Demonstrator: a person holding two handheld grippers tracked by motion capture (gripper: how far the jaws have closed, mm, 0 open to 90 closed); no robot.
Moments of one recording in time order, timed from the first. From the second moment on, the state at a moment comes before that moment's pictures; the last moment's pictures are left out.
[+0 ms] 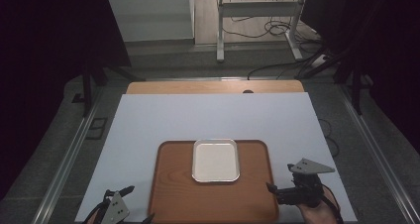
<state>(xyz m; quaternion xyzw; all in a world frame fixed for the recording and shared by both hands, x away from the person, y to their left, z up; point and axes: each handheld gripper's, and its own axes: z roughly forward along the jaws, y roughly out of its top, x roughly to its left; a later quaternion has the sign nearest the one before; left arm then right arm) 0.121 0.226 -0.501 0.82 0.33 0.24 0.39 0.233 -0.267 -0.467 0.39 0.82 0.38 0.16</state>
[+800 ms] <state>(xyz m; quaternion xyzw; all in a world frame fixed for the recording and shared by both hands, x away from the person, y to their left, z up) 0.122 0.227 -0.501 0.82 0.33 0.24 0.39 0.212 -0.307 -0.475 0.42 0.80 0.37 0.19</state>
